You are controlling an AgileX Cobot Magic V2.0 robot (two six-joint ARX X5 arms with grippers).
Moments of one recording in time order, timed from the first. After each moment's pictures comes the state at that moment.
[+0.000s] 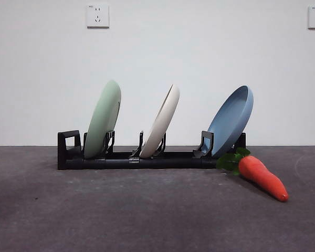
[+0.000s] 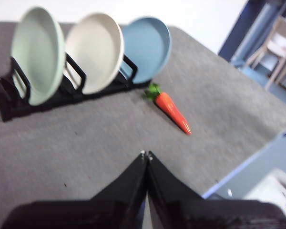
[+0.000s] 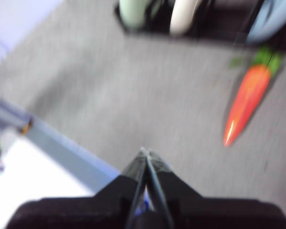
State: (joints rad) left arm 0.06 0.36 0.84 -0.96 0.73 0.03; right arm 0.10 0.60 0.92 -1.09 -0.60 -0.13
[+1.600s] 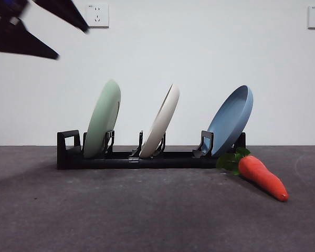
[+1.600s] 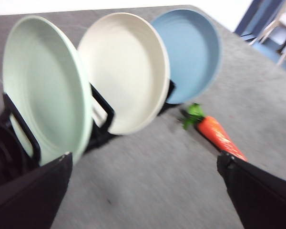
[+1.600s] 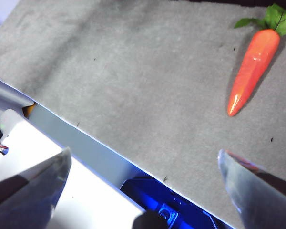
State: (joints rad) left arm -0.19 1.23 0.98 -0.25 0.51 -0.02; right arm 0.10 0.68 0.92 -1.13 -0.60 -0.15
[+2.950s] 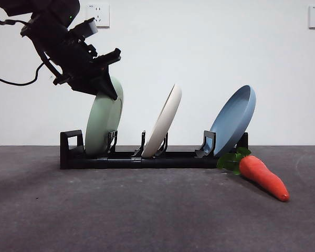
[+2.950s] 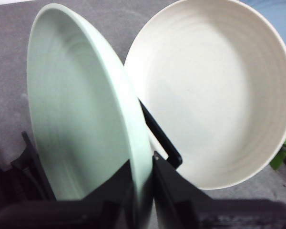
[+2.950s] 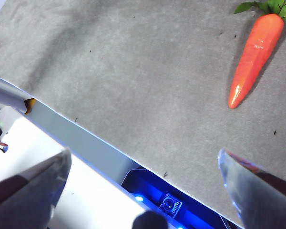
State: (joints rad) left arm -0.30 1.77 1.34 -0.16 0.28 -0.01; right arm 0.10 0.74 0.92 -1.13 -0.60 -0.15
